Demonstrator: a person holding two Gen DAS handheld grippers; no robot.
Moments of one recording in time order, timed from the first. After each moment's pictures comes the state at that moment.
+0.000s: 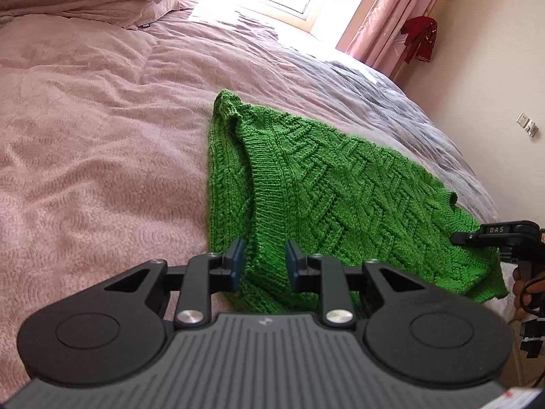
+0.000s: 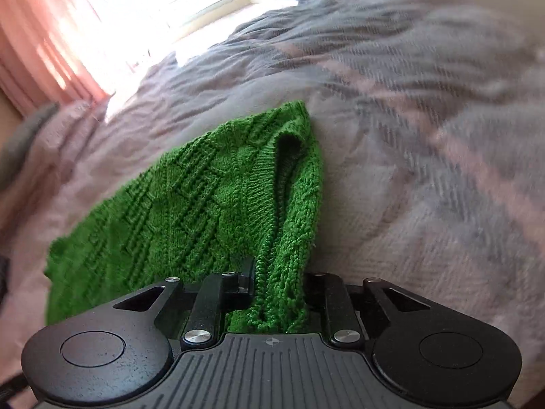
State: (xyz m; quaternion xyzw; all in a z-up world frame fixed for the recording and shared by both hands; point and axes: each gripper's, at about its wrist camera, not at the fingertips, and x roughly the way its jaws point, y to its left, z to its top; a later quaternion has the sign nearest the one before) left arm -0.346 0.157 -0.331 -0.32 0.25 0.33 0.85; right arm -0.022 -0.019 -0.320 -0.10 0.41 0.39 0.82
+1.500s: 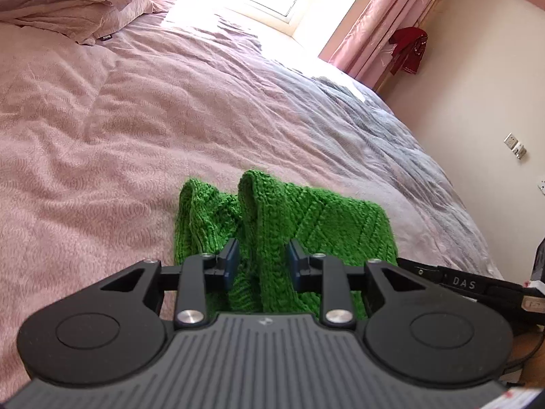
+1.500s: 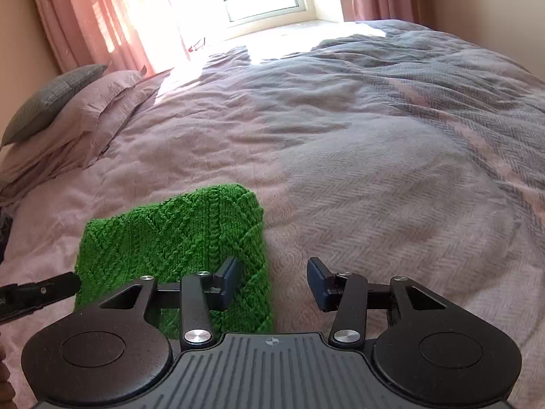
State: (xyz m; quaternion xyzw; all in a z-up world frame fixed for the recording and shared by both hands) left arm -0.268 0.284 -0.324 -0.34 0.24 0.29 0.86; right arm -0.036 0.089 -0.327 -0.10 0.39 0.48 0.78
